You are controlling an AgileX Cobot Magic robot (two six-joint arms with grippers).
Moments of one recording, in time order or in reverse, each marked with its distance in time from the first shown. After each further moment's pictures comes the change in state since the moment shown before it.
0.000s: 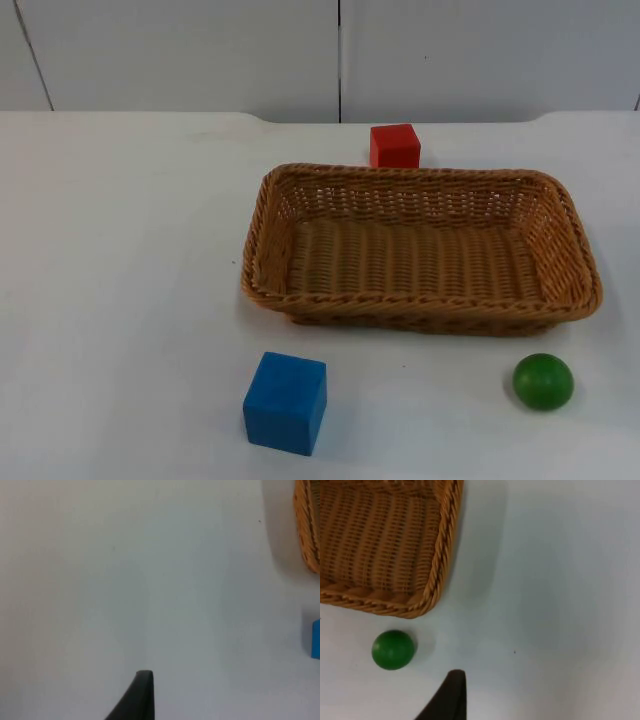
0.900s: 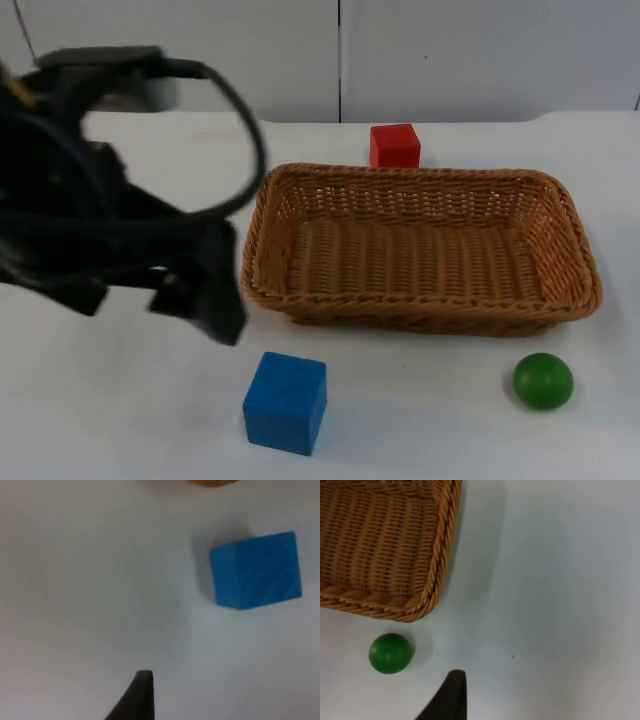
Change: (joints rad) right arm 0.000 0.005 0.000 -0.002 -0.015 -0.005; left arm -0.496 0.685 -0.159 -0.067 -0.170 -0.017
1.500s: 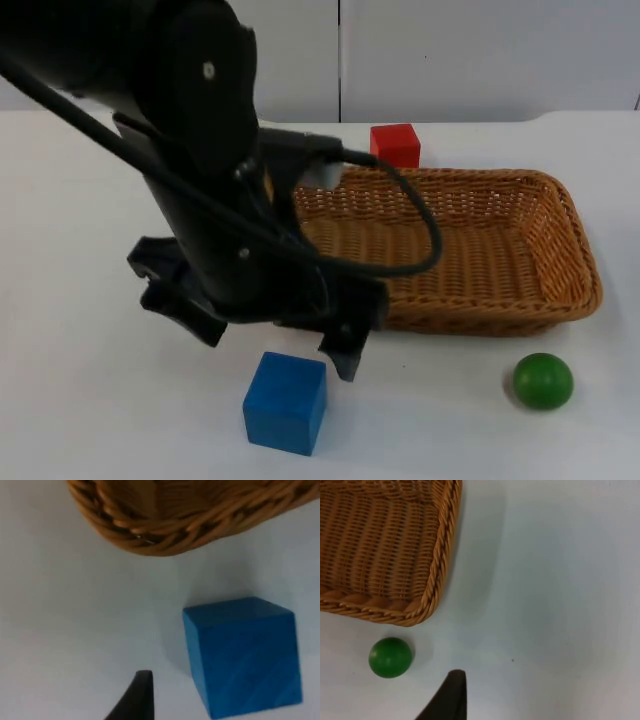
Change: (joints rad) right arm 0.000 0.000 0.000 0.000 -0.010 0.000; left arm -0.209 0.385 -0.210 0.213 -0.090 -0.375
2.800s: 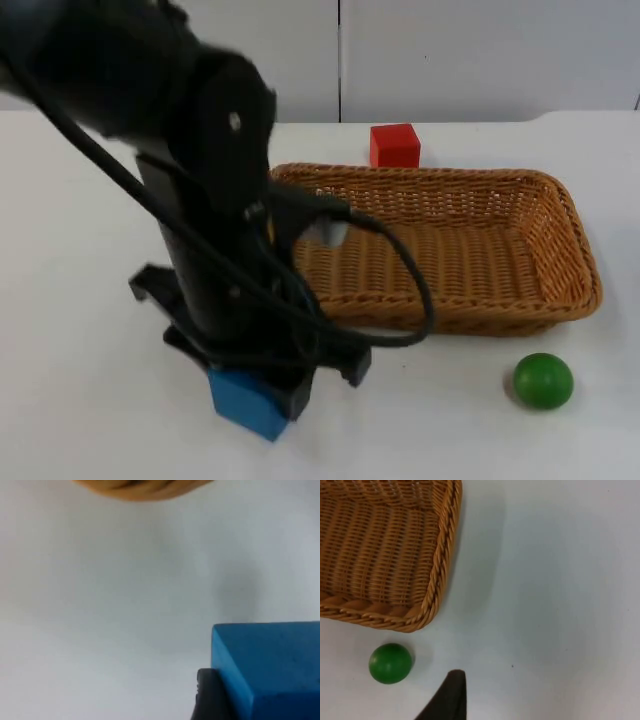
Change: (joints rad) right arm 0.000 0.000 0.000 0.000 -0.016 0.000; left arm 0.000 0.051 -0.005 -0.014 0.075 0.151
